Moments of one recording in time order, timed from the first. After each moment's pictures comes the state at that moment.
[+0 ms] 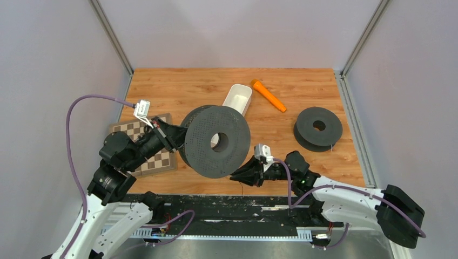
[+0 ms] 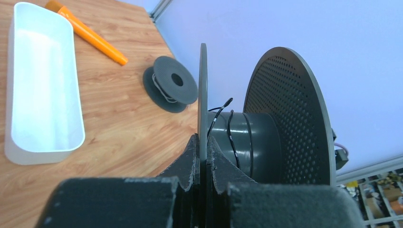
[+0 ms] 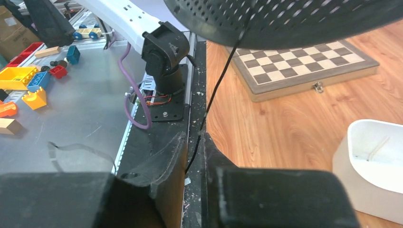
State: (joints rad) left arm -0.52 0.56 0.95 -0.35 0.30 -0.79; right arm 0.96 0.94 0.30 0.76 -0.60 0.17
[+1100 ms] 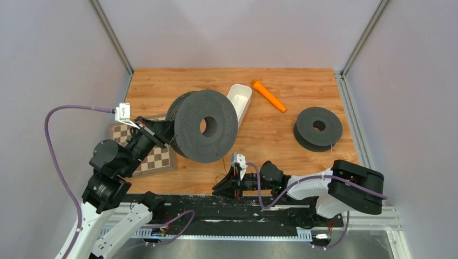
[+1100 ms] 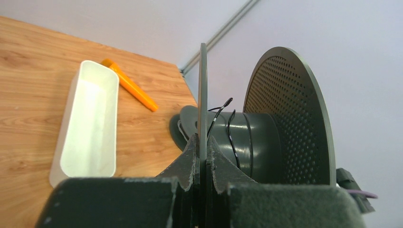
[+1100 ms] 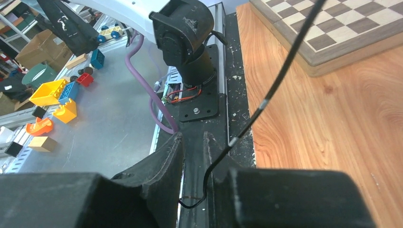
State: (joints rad) left arm -0.52 0.50 0.95 -0.30 0.07 -0.79; right arm 1.19 1.41 0.34 1.11 -0.42 0.37
